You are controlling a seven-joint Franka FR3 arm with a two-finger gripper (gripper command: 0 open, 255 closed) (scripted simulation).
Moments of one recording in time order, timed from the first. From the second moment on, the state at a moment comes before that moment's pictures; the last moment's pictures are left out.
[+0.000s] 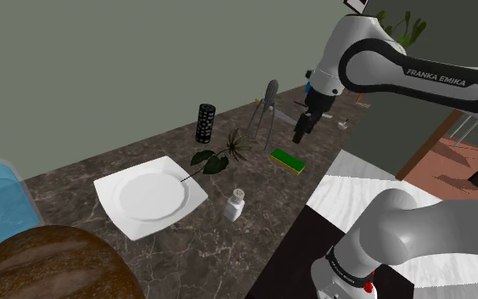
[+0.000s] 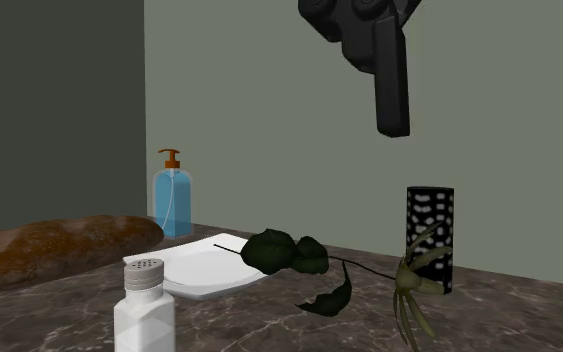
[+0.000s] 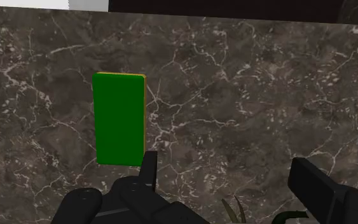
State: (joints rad) arm -0.02 -0.79 -0.03 -2.45 -0.07 1.69 -0.12
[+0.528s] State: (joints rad) arm 0.00 -0.55 0.00 -2.30 -0.05 1.77 -0.08
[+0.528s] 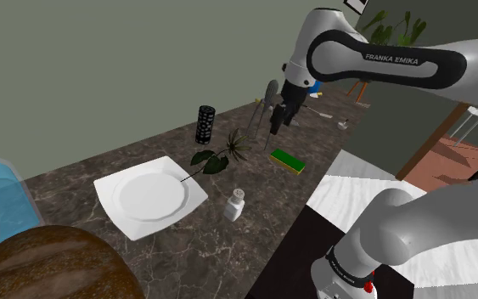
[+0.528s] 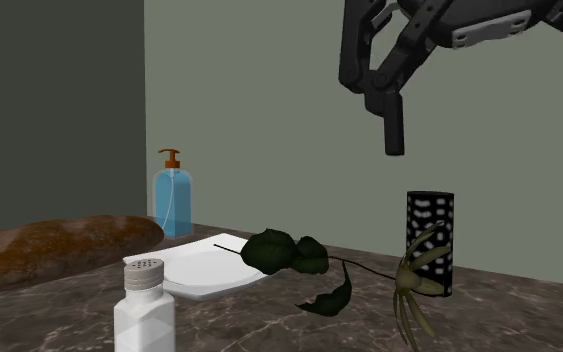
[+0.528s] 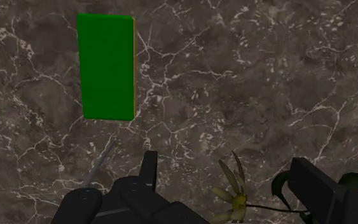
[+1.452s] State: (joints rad) arm 0.03 0.02 0.04 -1.78 -0.02 1.82 -0.01
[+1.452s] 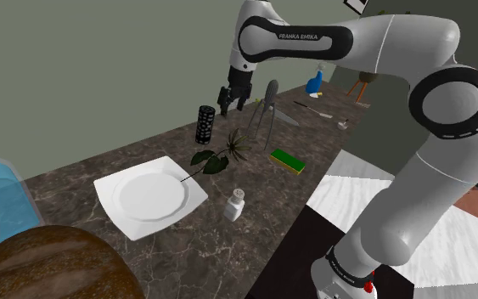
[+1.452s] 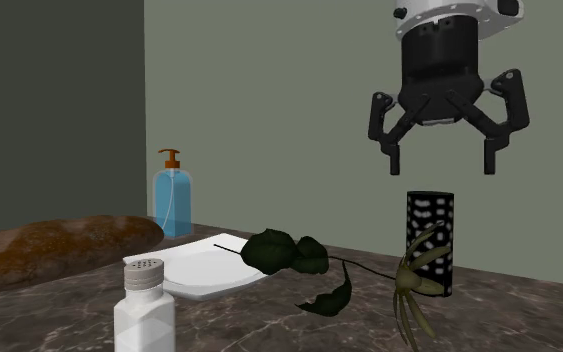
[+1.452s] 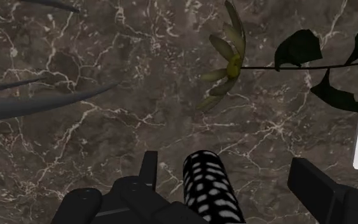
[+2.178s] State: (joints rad) arm 0.04 0.31 0.05 -1.45 -0.03 1.78 0.02
